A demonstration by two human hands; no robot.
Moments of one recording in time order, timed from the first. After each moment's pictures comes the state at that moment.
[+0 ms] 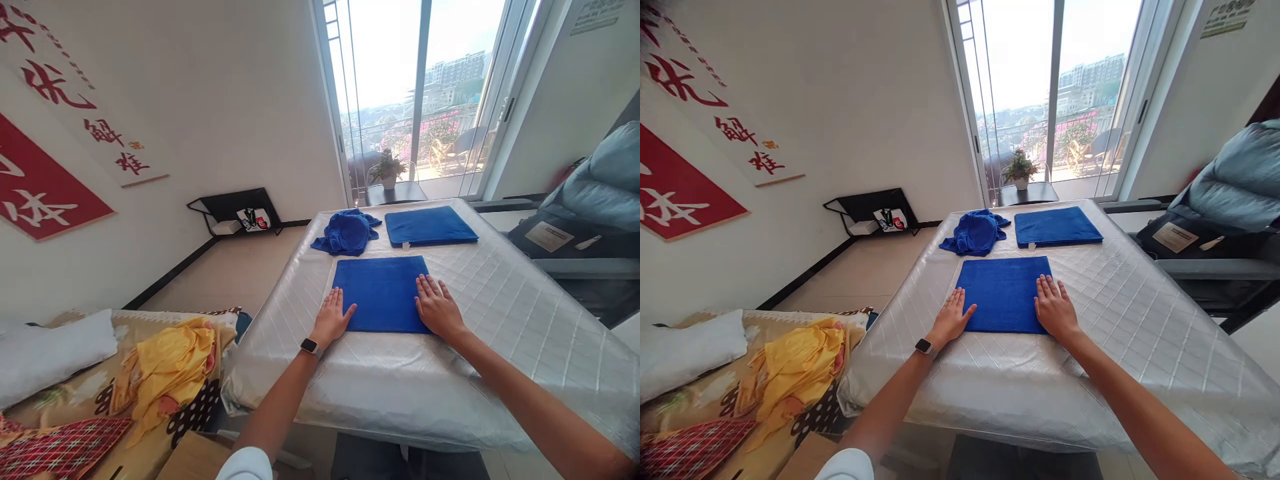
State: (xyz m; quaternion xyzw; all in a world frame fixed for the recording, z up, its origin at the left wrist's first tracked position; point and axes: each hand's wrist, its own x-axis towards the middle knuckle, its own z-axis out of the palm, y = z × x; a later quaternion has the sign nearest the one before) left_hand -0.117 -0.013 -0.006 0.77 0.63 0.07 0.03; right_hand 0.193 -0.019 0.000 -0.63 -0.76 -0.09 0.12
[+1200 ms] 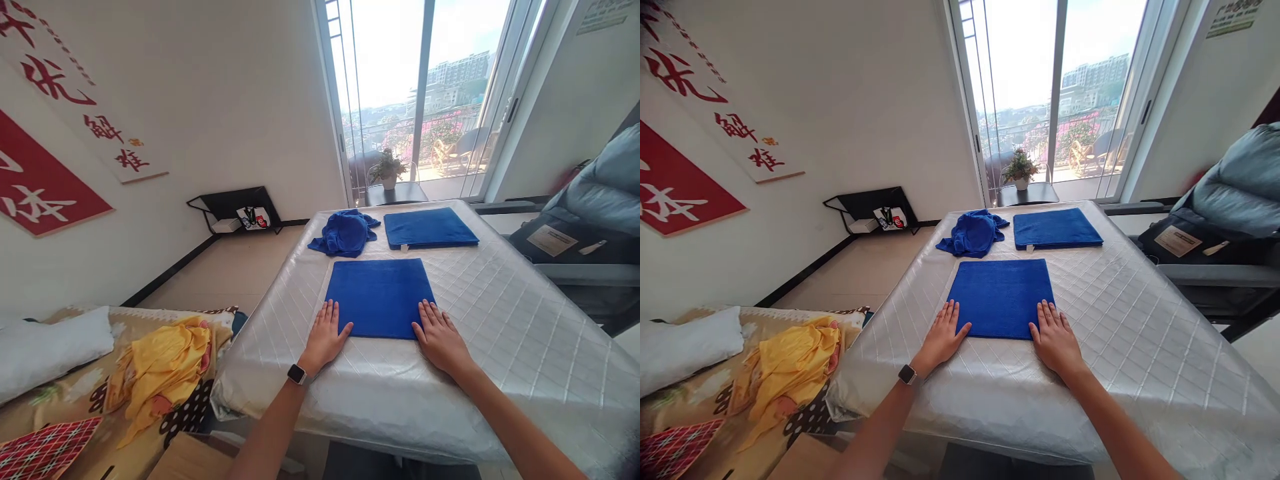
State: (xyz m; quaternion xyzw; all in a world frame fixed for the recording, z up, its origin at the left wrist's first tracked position) left_hand -0.115 -0.053 -0.005 0.76 0.65 0.05 0.03; right_hand 0.197 -0.059 -0.024 -0.66 -0.75 0.02 0.09
